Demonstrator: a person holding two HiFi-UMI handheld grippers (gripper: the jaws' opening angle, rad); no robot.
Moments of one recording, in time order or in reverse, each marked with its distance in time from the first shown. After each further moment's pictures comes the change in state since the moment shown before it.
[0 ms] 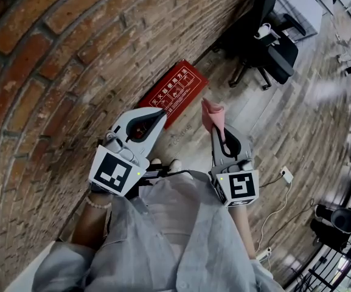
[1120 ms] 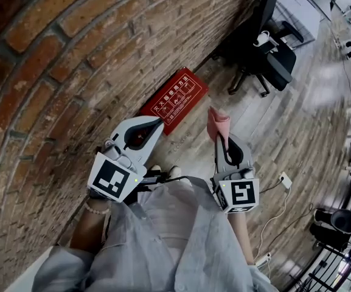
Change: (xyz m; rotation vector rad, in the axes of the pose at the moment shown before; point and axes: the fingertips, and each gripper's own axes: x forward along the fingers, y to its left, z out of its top) left arm -0.020 0.006 -0.003 -0.002 -0.002 -0.002; right arm -0.009 0.001 -0.001 0.020 -0.005 -0.061
